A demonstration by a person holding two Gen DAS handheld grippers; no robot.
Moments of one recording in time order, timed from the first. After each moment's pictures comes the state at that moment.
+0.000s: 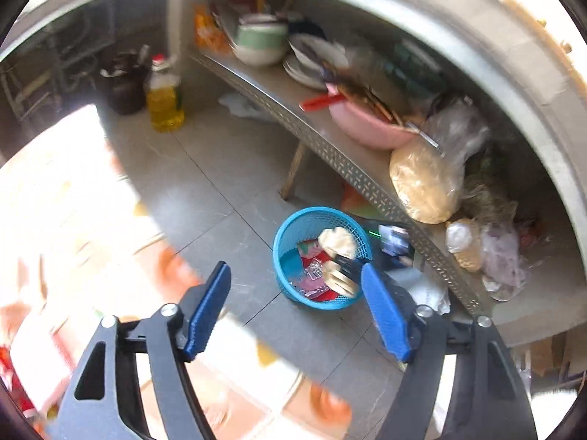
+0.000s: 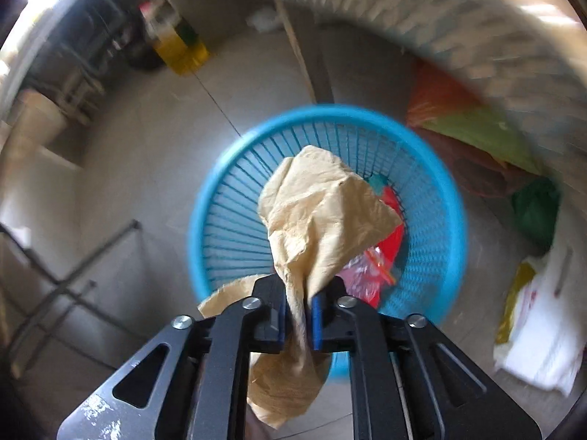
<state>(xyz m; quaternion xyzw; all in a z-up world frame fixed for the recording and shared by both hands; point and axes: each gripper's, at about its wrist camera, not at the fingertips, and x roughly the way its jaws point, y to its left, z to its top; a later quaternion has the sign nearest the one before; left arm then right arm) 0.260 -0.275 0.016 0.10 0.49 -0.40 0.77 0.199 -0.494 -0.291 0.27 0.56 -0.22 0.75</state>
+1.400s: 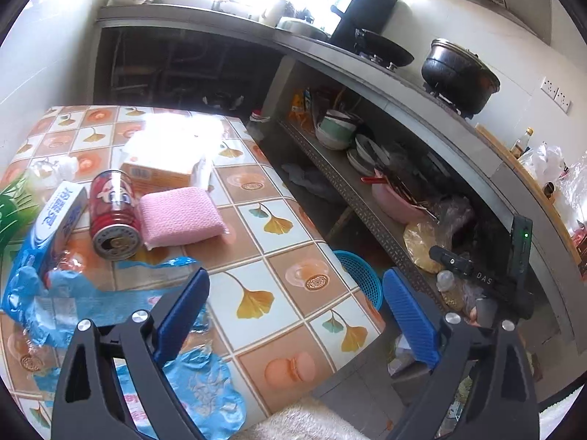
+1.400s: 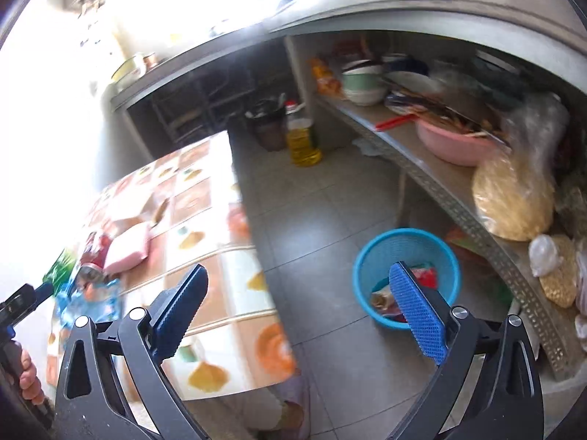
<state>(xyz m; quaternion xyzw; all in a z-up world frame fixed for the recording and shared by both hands) 0.148 -0.011 0.044 -0.08 0.37 -0.32 0.87 0.096 -0.281 0.018 0.16 0.36 -0.13 0.91</state>
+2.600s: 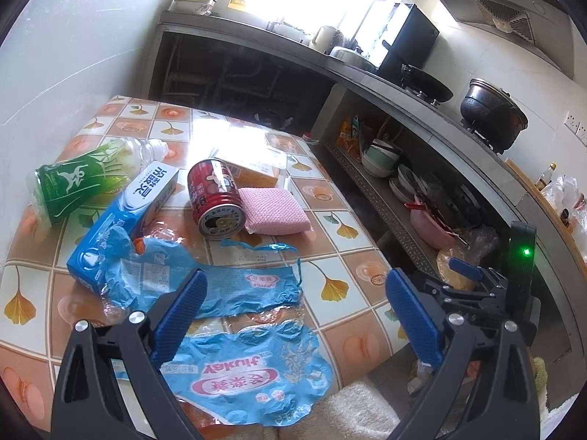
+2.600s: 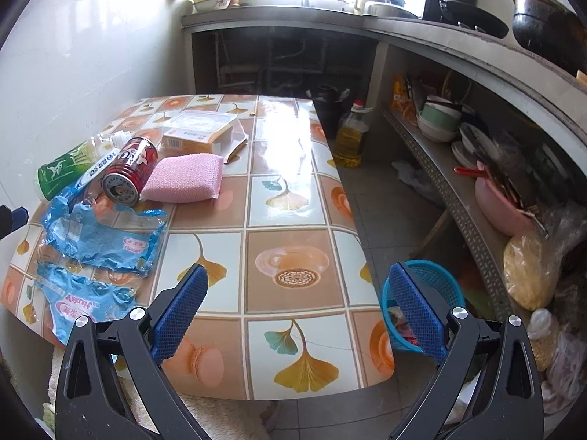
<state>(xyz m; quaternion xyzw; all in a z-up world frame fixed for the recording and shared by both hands) 0.127 0.085 0.027 -0.12 0.35 -0.25 0.90 0.140 -0.139 -0.006 -0.02 0.39 -0.07 0.92</state>
